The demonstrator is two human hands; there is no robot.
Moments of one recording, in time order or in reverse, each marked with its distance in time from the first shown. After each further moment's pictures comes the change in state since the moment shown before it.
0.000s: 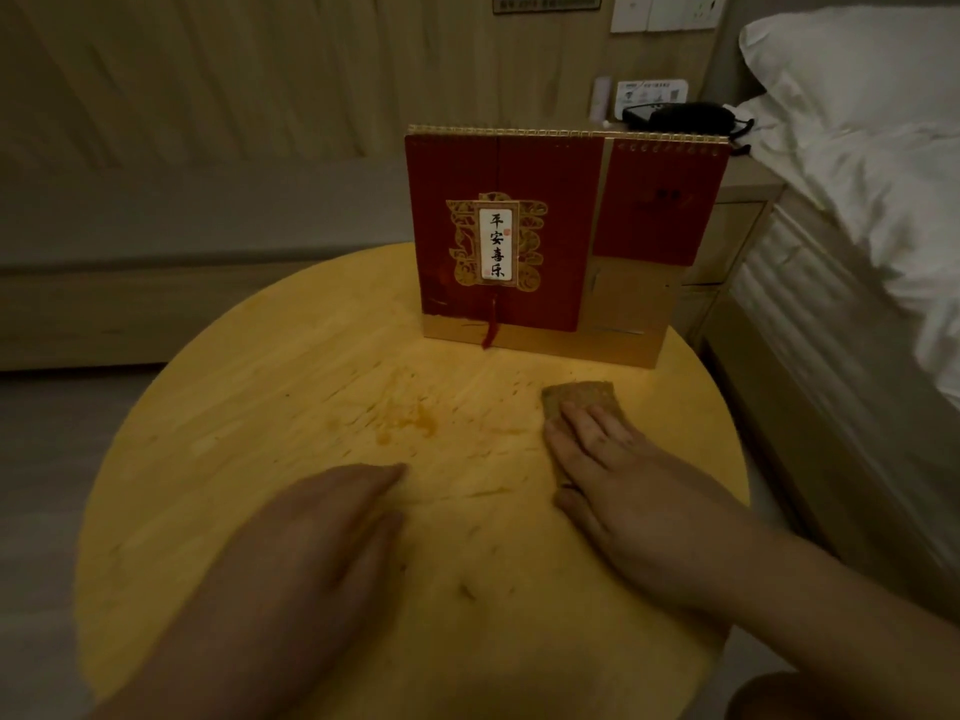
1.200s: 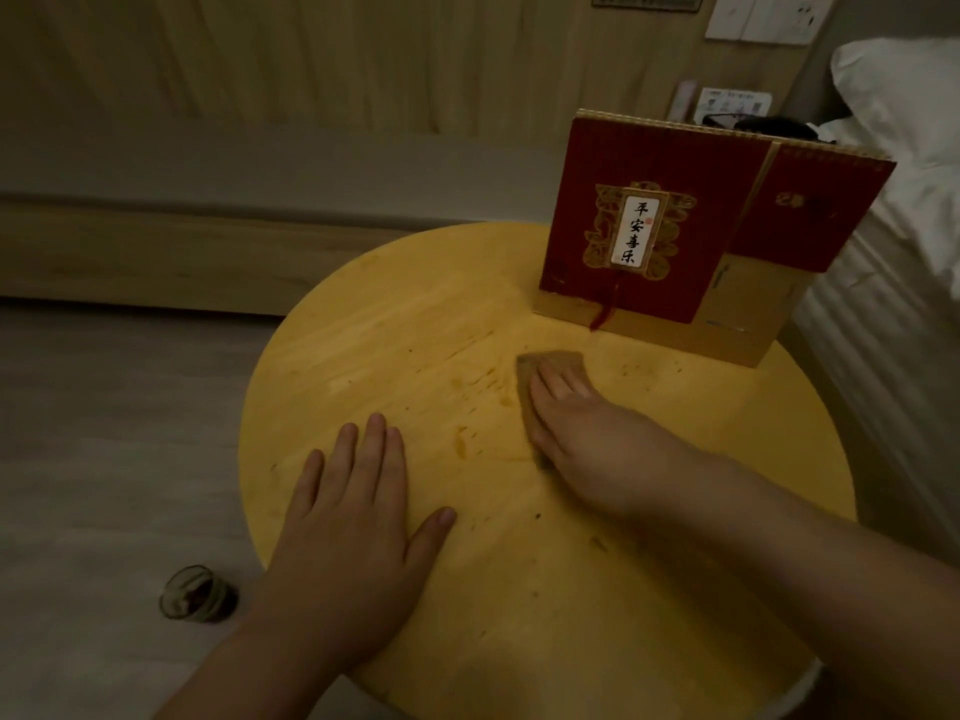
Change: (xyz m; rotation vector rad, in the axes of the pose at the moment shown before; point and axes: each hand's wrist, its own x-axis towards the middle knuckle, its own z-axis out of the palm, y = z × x) left_hand -0.045 -0.091 0.025 0.340 -0.216 -0.260; right_hand 0.081 -0.106 -0.010 0.052 -0.127 -0.078
